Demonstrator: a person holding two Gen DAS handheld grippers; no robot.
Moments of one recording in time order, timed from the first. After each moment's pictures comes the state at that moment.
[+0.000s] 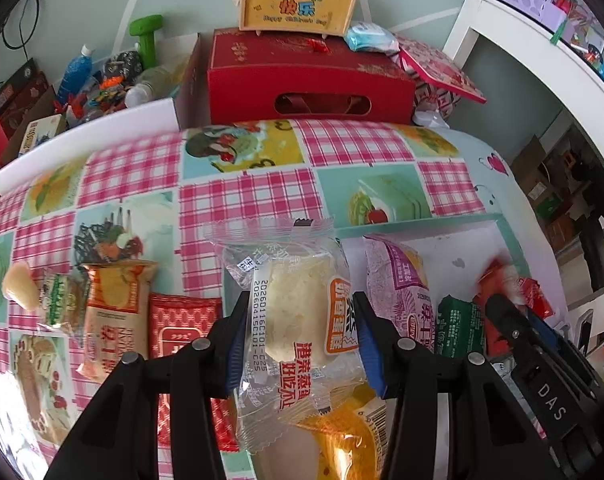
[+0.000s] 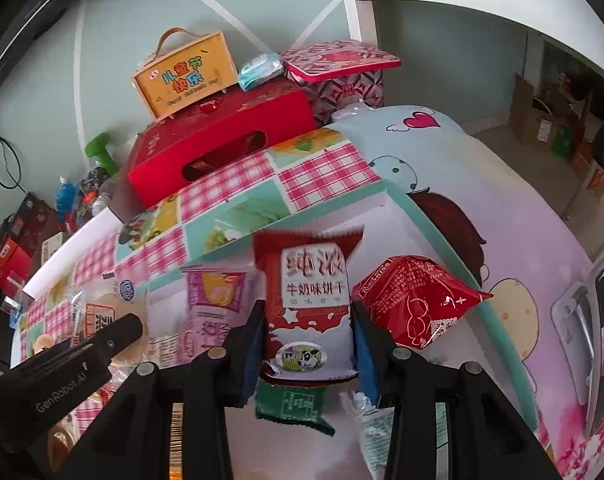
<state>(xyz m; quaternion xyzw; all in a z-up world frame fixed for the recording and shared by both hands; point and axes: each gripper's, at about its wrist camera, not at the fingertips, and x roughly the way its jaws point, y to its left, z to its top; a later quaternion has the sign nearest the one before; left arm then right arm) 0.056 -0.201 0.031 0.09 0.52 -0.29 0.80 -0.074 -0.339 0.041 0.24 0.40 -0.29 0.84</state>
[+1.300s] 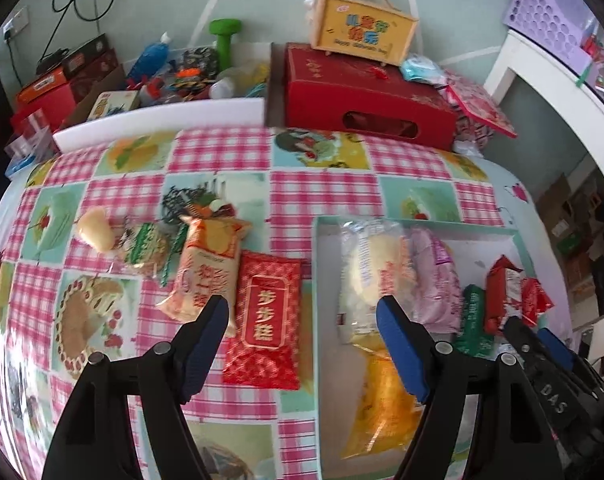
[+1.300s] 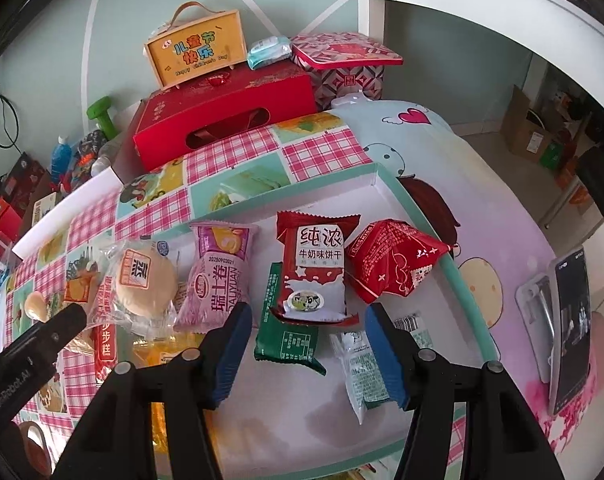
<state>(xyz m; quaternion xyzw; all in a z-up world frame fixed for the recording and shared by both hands) 0.034 -0.131 0.059 0.05 0.51 -0.20 0.84 -0.088 -0.307 0.060 0.20 0.45 -0.29 0.82</state>
